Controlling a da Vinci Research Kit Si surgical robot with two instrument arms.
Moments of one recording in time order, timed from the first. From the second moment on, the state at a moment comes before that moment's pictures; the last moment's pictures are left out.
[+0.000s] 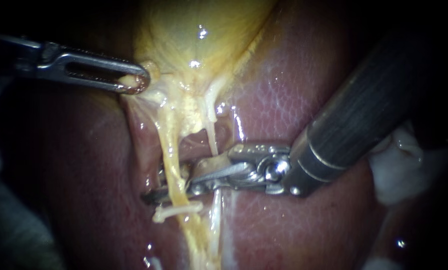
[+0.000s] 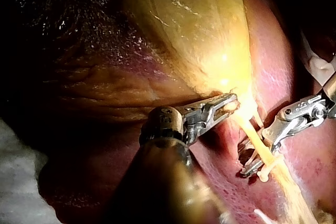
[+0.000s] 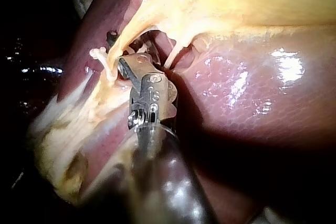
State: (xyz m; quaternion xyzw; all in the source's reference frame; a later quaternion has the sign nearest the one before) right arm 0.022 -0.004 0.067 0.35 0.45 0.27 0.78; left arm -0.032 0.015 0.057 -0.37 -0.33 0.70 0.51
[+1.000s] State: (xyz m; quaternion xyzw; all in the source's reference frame) right arm 0.016 -0.001 0.065 0.32 0.48 0.26 0.78; left arm -0.032 0.015 0.057 -0.37 -0.33 0.70 0.51
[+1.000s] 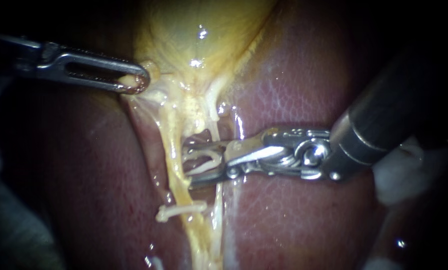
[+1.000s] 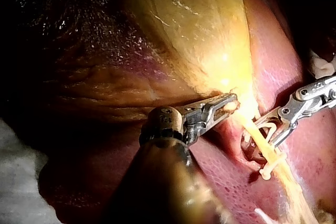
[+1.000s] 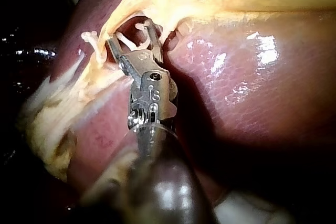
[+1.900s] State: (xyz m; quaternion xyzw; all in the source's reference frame) right arm 0.012 0.000 0.062 0.40 0.51 0.22 0.73; left arm -0.032 0.015 0.057 -0.37 -0.33 0.70 0.51
